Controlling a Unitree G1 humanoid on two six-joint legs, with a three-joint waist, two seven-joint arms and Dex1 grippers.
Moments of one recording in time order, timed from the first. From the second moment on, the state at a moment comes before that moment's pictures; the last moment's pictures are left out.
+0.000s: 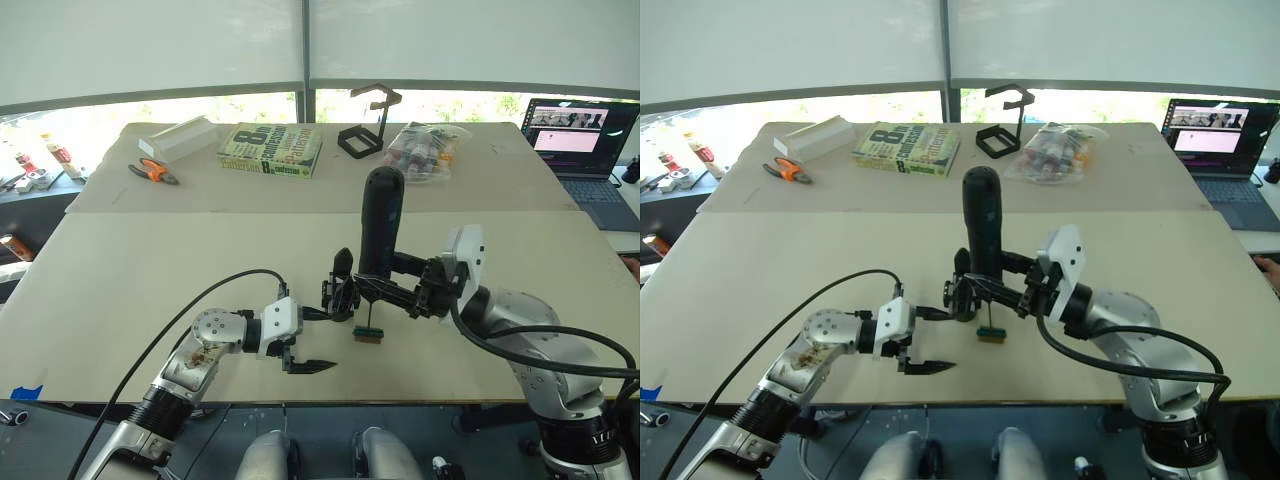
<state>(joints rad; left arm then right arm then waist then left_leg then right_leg) -0.28 0.48 -0.32 0.07 -0.18 0.00 -1.15 -0.21 -0.52 -0.02 -0.50 0.61 0.52 0.75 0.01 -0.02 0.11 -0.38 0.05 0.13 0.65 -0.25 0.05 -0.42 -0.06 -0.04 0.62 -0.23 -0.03</state>
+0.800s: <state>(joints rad) -0.30 0.43 -0.33 0.11 -0.17 0.00 -1.15 -0.18 -0.53 -0.03 -0.53 0.65 0.54 0.72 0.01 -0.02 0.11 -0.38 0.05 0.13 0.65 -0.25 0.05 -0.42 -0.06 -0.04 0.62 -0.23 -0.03</state>
